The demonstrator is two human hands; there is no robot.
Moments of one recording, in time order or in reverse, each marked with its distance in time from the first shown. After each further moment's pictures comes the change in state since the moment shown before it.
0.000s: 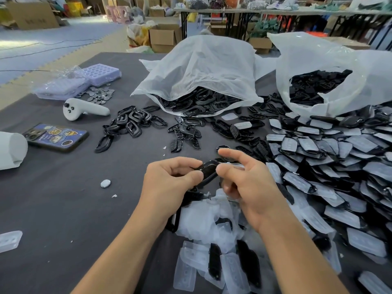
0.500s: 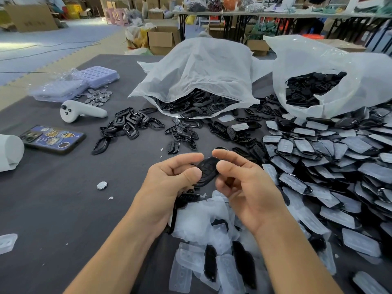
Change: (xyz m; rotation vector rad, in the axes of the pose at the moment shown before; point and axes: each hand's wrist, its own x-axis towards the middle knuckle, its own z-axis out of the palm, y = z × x) left_hand -0.002 0.003 0.001 -0.384 -0.205 -0.054; right_hand -0.001 -0.005 0.000 0.377 -0.111 0.074
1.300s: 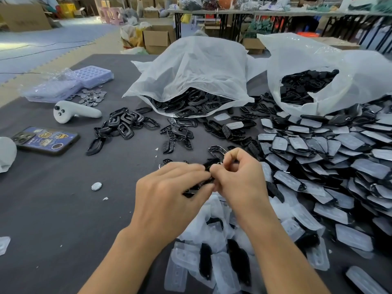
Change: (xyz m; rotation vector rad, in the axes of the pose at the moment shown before) left_hand -0.011 -0.007 0.012 1.160 0.230 0.995; right_hand 0.003 0.010 -0.002 -0.638 0.266 -0.255
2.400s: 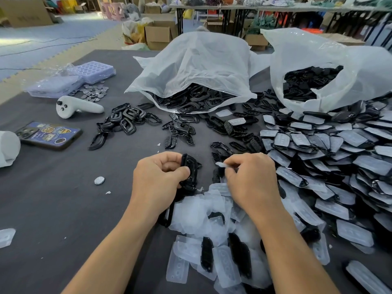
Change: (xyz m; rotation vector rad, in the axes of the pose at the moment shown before) left_hand 0.005 -0.024 0.004 -0.581 -0.186 -1.007; right_hand 0.012 0.010 -0.019 -0.889 0.153 -0.309
